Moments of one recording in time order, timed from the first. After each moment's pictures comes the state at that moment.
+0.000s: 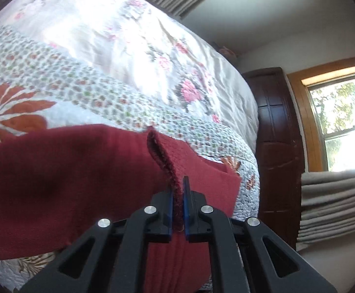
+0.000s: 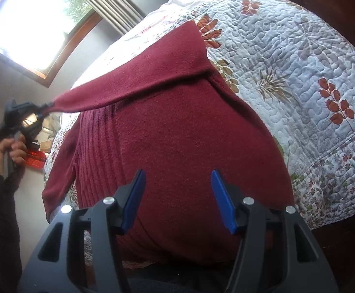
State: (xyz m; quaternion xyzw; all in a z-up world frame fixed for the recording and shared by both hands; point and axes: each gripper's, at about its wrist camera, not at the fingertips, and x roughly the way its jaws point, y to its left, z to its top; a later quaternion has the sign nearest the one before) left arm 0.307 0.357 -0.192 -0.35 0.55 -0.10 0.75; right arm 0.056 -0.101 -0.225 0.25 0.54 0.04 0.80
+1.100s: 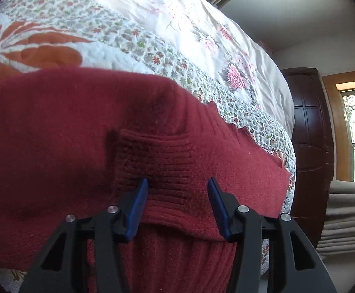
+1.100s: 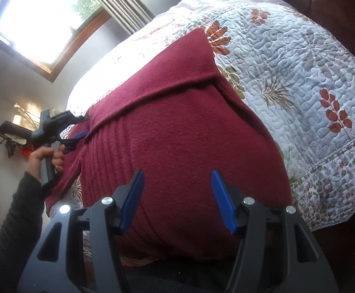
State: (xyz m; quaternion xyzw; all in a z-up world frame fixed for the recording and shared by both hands) left arm 0.288 0.344 -0.278 -0.35 0.58 -0.04 0.73; right arm 0.048 -0.096 -0.206 0.24 0.53 0.05 0.81
